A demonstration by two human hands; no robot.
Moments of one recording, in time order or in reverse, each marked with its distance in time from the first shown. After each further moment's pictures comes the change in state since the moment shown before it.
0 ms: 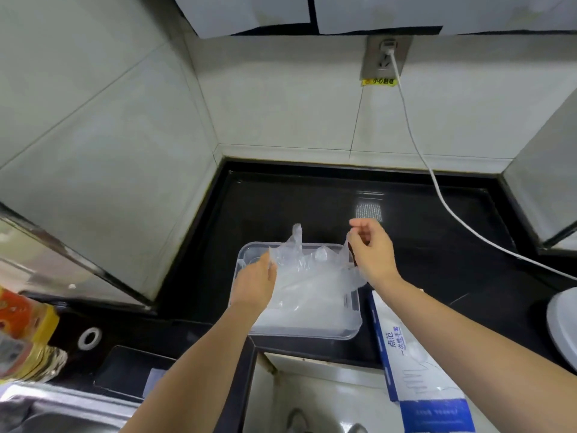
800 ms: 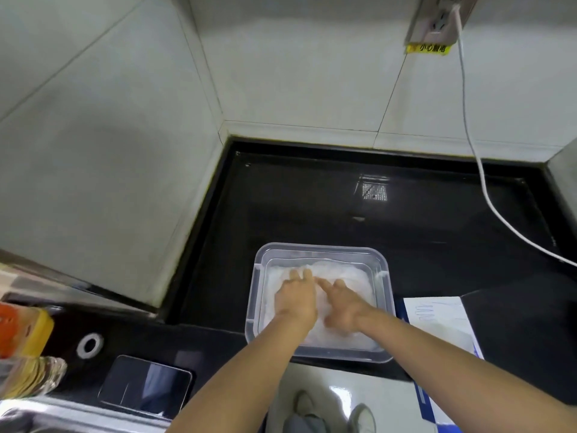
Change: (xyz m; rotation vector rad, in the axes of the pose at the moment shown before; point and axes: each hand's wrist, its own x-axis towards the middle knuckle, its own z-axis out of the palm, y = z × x) left_hand 0.035 -0.002 0.061 0.381 -0.303 0.095; right_hand -0.019 0.056 0.092 -0.865 -0.930 0.257
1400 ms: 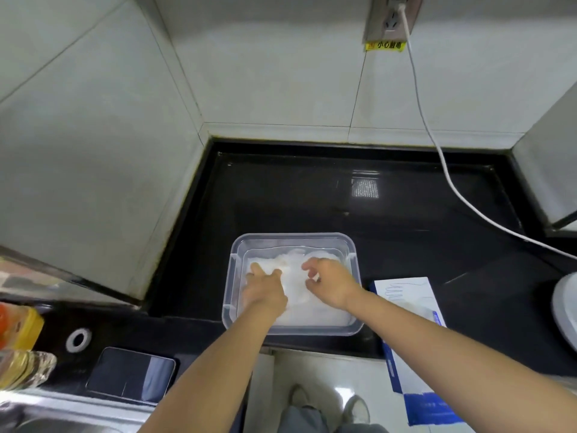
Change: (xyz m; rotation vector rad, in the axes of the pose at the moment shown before) left_hand -0.026 -0.001 -0.009 0.033 -0.036 -0.141; right_hand -0.038 0.011 -0.022 0.205 0.316 -0.165
